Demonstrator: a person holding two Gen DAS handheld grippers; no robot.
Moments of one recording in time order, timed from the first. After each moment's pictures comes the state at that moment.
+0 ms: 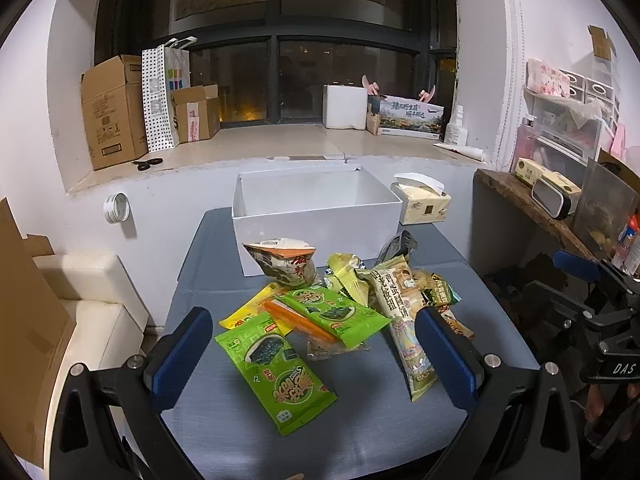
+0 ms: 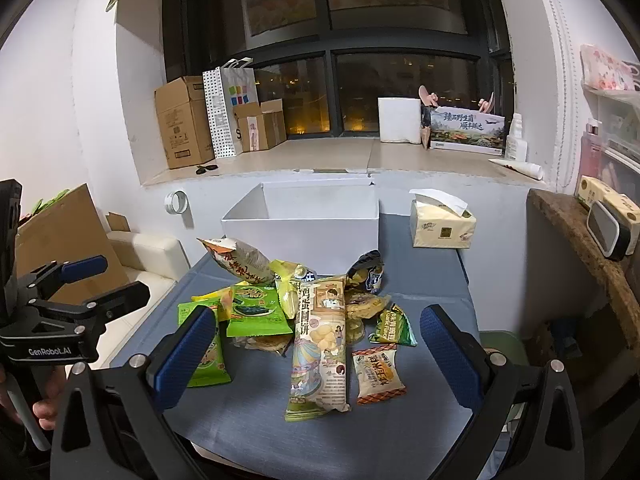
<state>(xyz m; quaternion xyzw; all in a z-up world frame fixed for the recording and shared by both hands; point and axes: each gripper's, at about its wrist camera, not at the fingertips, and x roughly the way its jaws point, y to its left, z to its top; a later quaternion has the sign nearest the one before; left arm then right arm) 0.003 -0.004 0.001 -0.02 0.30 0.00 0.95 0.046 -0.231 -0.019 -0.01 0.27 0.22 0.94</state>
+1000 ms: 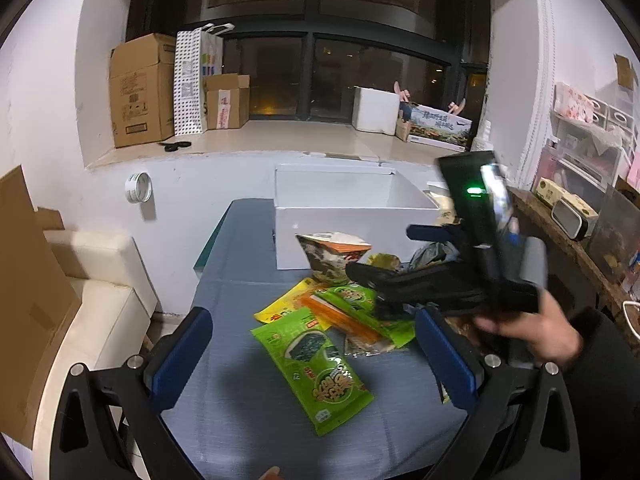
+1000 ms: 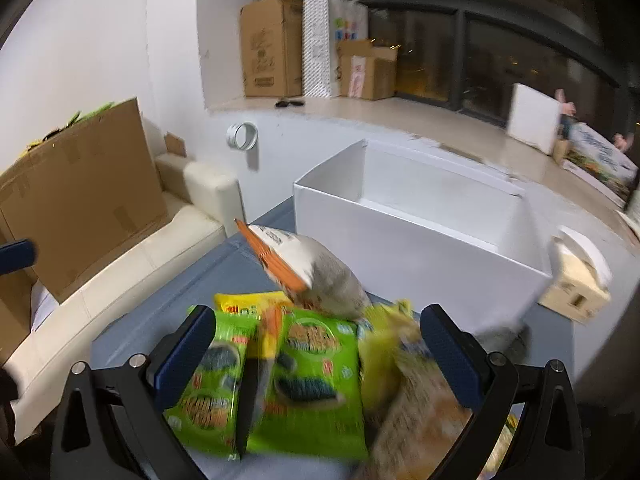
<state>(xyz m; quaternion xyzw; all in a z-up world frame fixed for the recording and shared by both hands) -0.001 0.053 -0.012 -0.06 0.30 0.03 0.95 0.186 -0.066 -0.078 -0.15 0.31 0.36 0.87</state>
